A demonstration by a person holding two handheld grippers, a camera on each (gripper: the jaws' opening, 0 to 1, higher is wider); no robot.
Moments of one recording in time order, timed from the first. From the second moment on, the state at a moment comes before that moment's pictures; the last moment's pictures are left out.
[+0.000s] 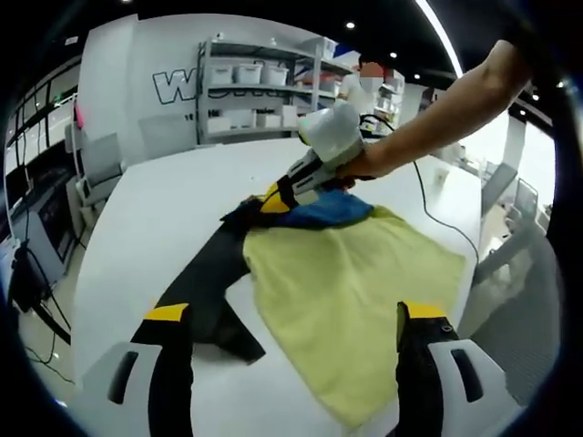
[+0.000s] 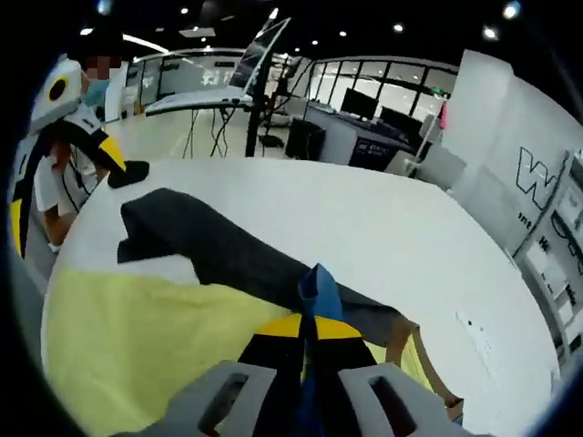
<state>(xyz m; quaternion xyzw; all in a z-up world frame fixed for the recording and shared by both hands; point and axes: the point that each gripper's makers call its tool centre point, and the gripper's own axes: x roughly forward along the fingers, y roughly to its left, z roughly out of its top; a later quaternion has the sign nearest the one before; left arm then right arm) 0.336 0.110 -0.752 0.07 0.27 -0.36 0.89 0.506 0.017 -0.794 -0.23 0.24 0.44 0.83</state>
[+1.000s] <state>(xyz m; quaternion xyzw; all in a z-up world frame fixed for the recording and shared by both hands) 0.342 0.133 -0.756 0.08 0.27 -0.33 0.90 0.464 0.037 -0.782 -0.12 0.25 0.42 0.87</state>
